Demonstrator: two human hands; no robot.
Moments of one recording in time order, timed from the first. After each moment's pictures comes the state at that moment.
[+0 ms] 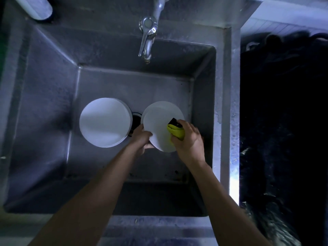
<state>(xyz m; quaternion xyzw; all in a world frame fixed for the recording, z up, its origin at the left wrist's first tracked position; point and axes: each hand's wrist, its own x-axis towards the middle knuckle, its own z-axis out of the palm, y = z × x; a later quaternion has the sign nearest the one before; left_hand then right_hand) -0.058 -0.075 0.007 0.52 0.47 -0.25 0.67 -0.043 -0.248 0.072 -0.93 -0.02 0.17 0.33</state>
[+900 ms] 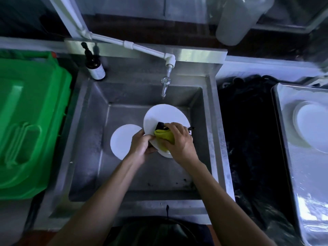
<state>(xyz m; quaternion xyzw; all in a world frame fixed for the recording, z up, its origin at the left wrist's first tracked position) -0.106 -0.019 0.204 0.53 0.37 -0.14 0.75 -0.083 -0.177 0.217 -0.93 -0.14 0.10 0.32</state>
